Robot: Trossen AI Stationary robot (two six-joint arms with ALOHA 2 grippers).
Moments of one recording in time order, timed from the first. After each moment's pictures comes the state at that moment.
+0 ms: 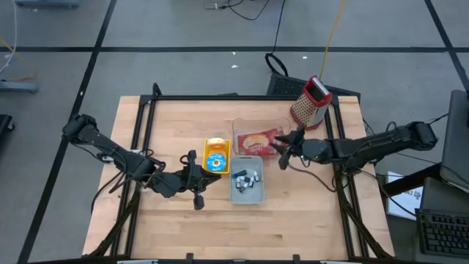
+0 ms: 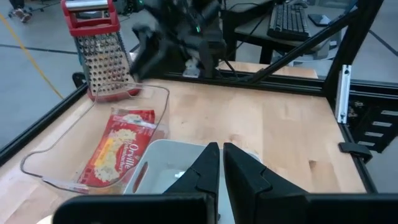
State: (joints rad) left arm -0.51 1.31 1.02 -0.11 -0.65 -0.29; right arm 0.10 1.00 0.52 0.09 0.54 0.34
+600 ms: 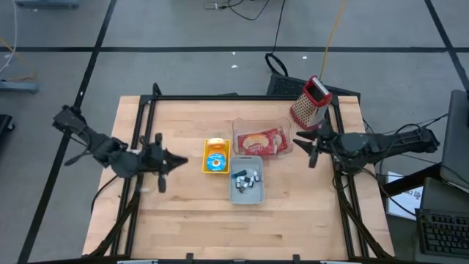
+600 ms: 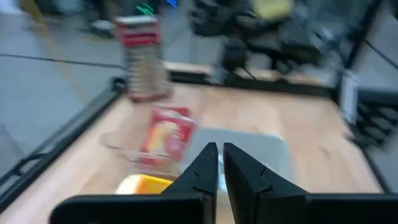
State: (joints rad) left arm -0.60 0.84 0.86 -0.41 -0.73 -0.30; right arm 0.19 0.49 0.52 -0.25 0.54 0.29
